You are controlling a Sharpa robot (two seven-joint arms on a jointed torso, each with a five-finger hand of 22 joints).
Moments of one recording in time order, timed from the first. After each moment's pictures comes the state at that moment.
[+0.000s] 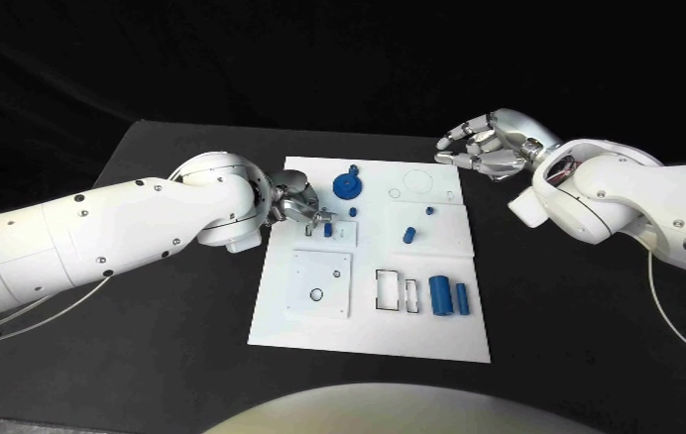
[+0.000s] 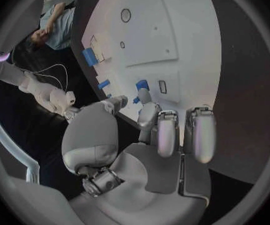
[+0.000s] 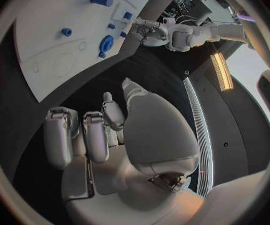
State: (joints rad) left arm 1.21 -0.82 -0.02 1.60 -1.14 0.07 -0.51; left_hand 0.86 -0.22 0.50 0.29 0.27 0.88 0.01 0.93 0.73 1.36 -0.06 1.29 1.09 1.47 -0.10 1.55 1.31 0.05 1.47 0.01 1.50 1.31; right arm 1.34 -0.96 -0.15 1.58 -0.78 -0.35 0.05; right_hand 1.37 -0.10 0.19 0.29 0.15 0.82 0.17 0.22 0.52 1.28 0.09 1.28 1.22 1.47 0.02 1.51 1.31 0.02 1.47 0.12 1.43 1.31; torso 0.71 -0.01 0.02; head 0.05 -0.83
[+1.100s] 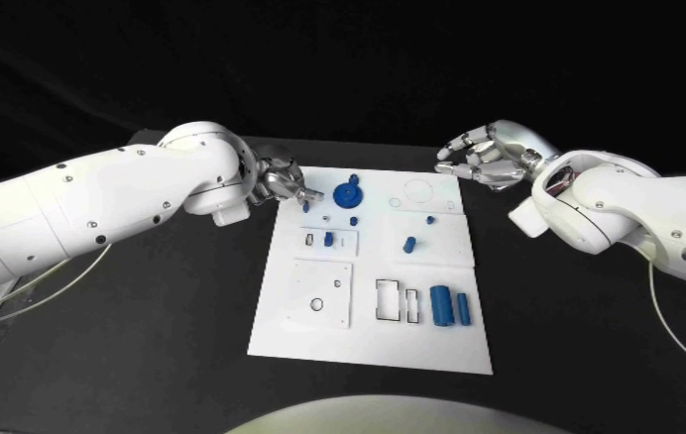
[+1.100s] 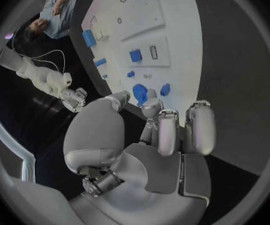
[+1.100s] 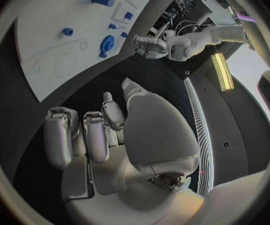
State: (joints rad) left arm 1.30 -0.81 0.00 1.49 -1.05 0.14 -0.51; left_hand 1.00 -0.18 0.39 0.29 0.19 0.75 0.09 0.76 0.61 1.25 0.01 1.20 0.92 1.47 -0.05 1.52 1.31 0.05 1.41 0.05 1.44 1.31; right arm 1.34 -0.95 -0.15 1.58 -0.78 -0.35 0.05; right_hand 1.37 -0.10 0.19 0.29 0.15 0.82 0.17 0.22 0.52 1.28 0.09 1.28 1.22 1.47 0.02 1.51 1.31 0.02 1.47 0.12 1.43 1.31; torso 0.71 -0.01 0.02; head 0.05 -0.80
